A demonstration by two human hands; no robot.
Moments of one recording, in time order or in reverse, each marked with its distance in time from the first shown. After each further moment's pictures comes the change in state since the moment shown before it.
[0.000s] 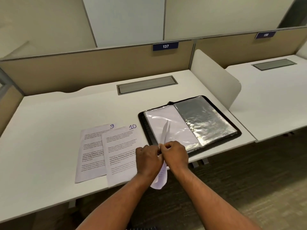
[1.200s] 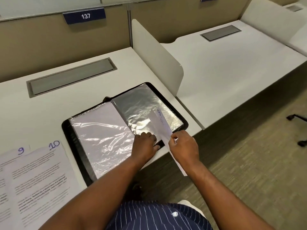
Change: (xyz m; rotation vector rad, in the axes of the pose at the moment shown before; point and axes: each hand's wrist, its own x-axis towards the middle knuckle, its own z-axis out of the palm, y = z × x) left_hand 0.111 0.171 0.224 0.204 -0.459 0.489; right_hand 0.130 0.182 -0.191 -0.253 0.143 0.072
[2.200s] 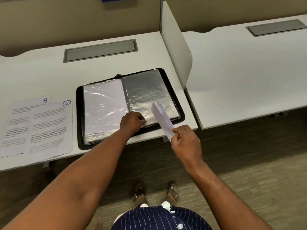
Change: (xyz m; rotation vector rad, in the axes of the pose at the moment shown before) left_hand 0.011 0.044 -0.007 -0.326 -0.007 -0.665; right_hand 0.012 0.116 -0.063 0.181 -0.193 -0.350
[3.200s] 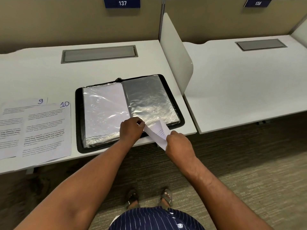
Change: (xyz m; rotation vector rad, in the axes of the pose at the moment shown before) left_hand -0.026 -0.016 0.000 -0.181 0.225 0.035; right_hand 0.013 -0.044 0.018 -0.540 -0.315 -0.078
